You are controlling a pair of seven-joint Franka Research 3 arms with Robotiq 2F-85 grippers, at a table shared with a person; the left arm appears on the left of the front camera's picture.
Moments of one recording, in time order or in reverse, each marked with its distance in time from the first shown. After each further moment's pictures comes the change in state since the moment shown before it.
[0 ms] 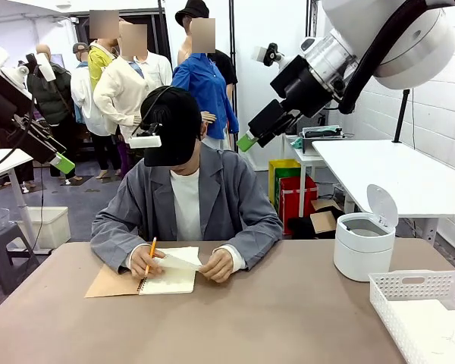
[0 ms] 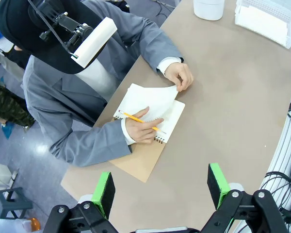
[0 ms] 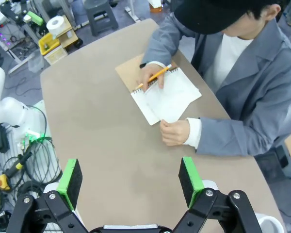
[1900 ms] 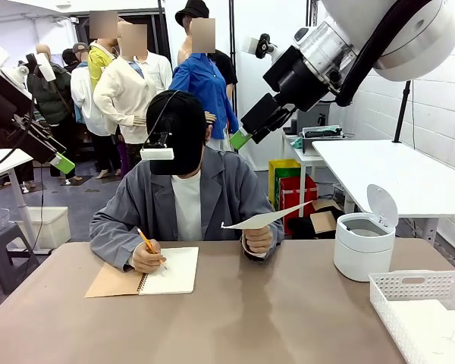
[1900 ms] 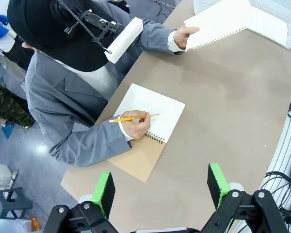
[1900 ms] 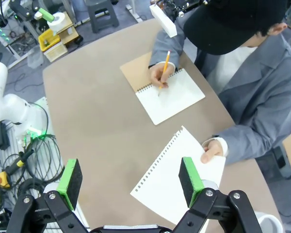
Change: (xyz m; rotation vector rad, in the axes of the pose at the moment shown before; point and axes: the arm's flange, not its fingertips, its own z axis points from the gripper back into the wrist) left arm 0.000 0.000 0.000 0.000 0.000 0.000; right arm 0.007 0.023 0.003 -0.011 0.017 0.024
